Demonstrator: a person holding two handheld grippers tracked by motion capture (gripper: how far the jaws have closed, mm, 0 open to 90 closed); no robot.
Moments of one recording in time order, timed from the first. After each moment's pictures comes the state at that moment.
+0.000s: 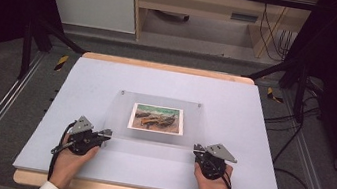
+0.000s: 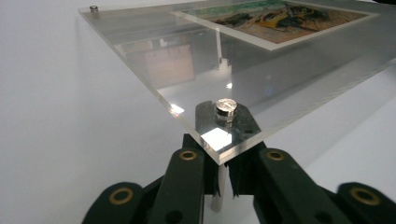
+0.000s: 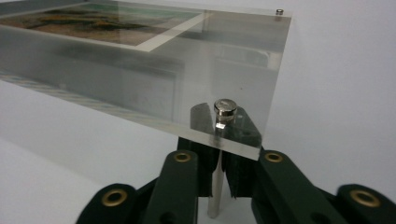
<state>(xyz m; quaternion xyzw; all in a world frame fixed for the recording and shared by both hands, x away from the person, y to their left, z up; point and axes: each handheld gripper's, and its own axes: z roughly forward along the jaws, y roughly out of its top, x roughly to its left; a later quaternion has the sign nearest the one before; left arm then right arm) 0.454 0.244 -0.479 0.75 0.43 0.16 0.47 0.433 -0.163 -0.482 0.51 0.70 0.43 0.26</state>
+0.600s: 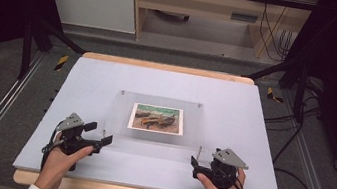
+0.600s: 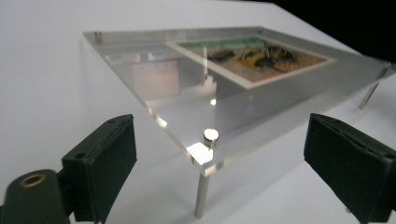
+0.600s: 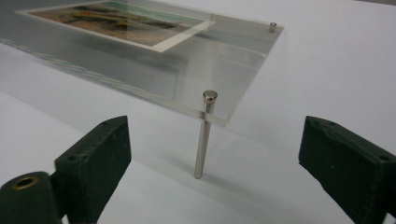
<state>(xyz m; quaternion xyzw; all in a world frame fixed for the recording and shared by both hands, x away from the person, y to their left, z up) 0.447 0.259 -0.456 0.71 0.43 0.15 0.53 0.409 -0.183 -0.456 0.47 0.73 0.43 0.26</state>
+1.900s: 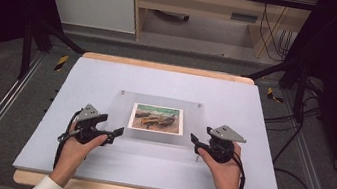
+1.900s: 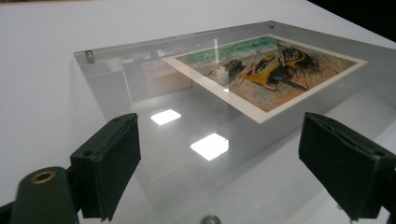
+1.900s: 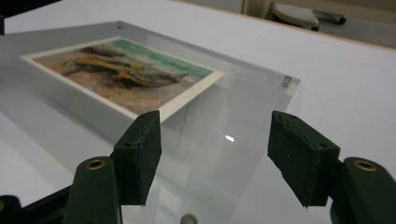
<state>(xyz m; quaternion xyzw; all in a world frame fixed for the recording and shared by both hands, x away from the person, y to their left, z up) 0.473 0.225 -0.453 0.75 0.42 0.19 0.48 0.466 -0.176 -0.441 0.42 0.74 0.45 0.25</state>
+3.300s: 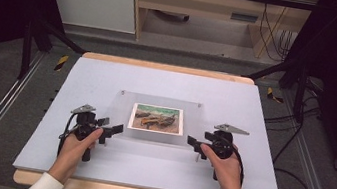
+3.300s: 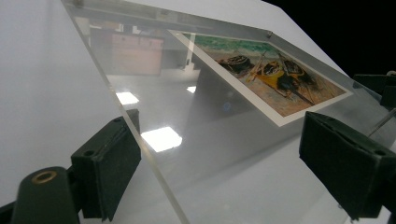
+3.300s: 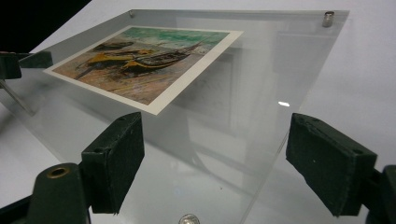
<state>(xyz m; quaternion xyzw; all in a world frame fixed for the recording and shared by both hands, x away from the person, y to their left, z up) 0.497 0.242 -0.473 0.70 0.49 0.05 0.52 0.489 -0.187 -0.456 0.50 0.72 0.47 0.10</state>
